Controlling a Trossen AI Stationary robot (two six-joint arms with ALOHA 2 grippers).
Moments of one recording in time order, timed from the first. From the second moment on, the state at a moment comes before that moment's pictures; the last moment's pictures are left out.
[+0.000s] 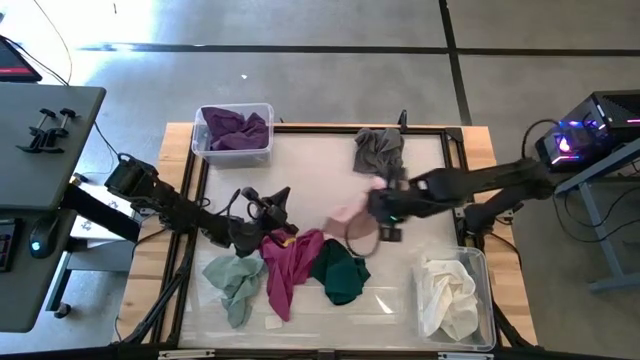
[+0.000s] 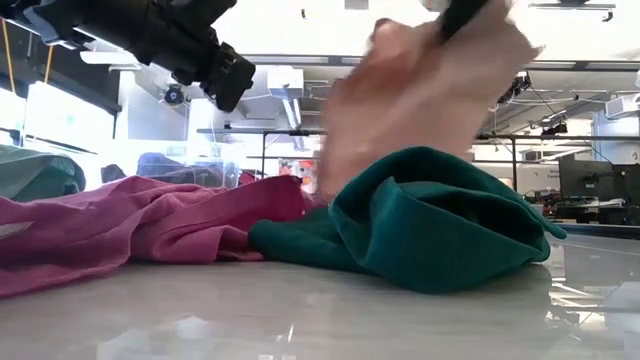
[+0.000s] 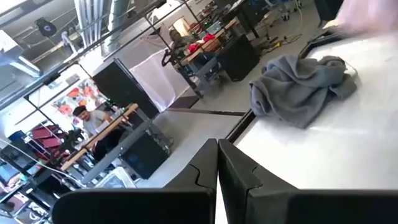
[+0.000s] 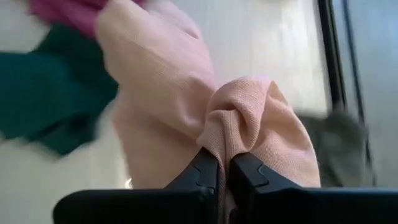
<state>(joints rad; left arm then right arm) -0.38 1.56 0.61 0.80 -1.39 0.47 0.24 1.49 1.54 -1.24 0.39 0.18</state>
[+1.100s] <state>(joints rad) -0.36 1.56 0.61 0.68 -1.25 0.39 1.02 1.32 1.53 -1.56 0.07 1.80</state>
